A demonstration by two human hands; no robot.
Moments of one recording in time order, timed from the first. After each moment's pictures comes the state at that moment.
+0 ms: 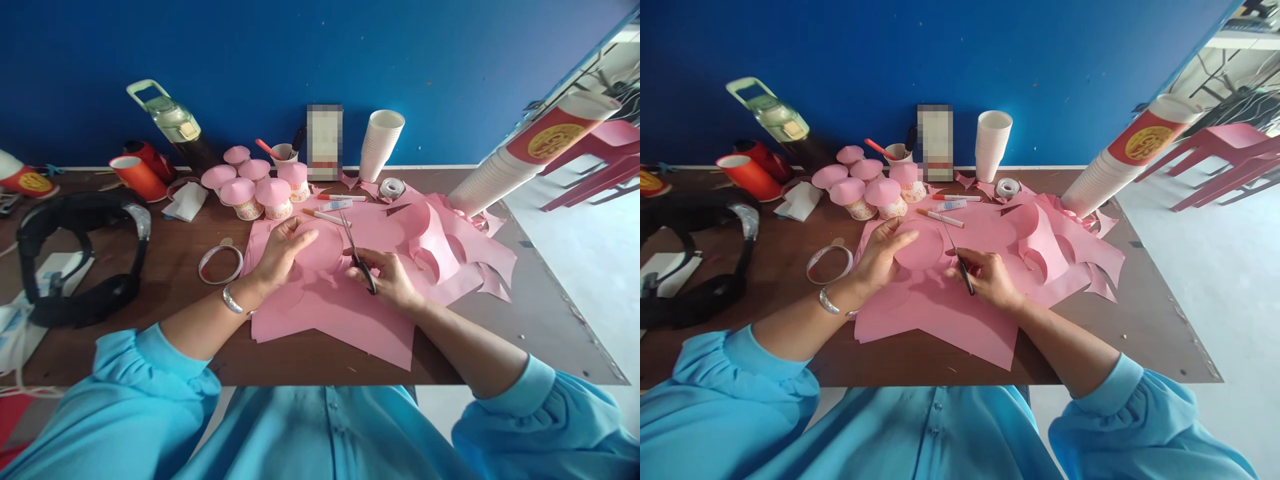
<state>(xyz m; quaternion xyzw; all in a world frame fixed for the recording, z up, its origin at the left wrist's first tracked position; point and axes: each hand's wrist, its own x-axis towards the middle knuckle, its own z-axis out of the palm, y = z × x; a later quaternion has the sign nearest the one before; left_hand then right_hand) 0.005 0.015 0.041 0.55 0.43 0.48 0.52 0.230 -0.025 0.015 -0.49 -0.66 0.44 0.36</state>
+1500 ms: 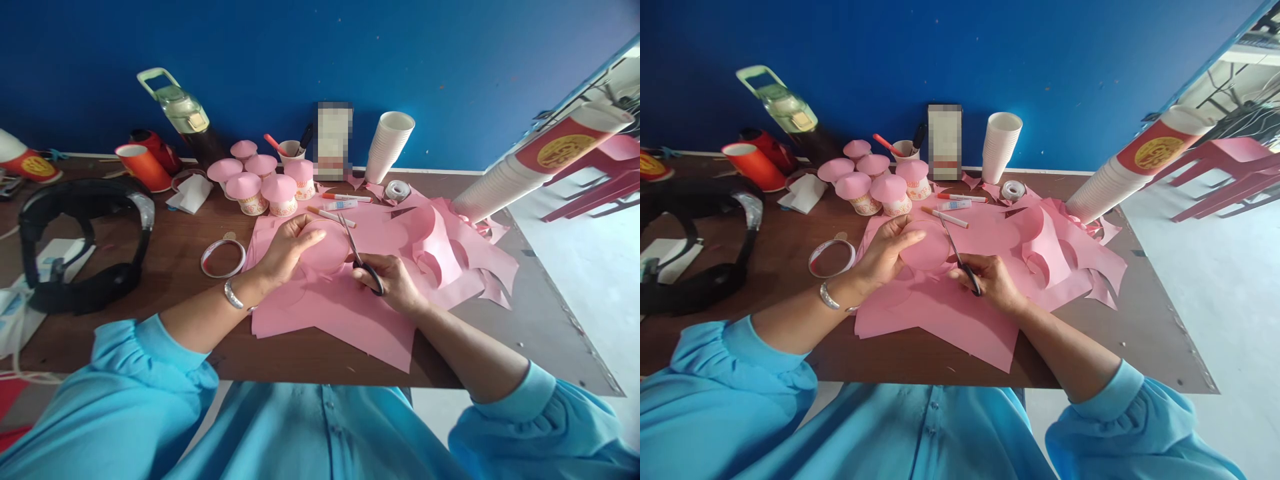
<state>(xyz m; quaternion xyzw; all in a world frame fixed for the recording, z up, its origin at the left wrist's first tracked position) 0.003 0.015 0.027 0.52 0.39 0.47 0.60 0.232 -0.027 0.019 -0.43 -0.66 0.51 0.34</state>
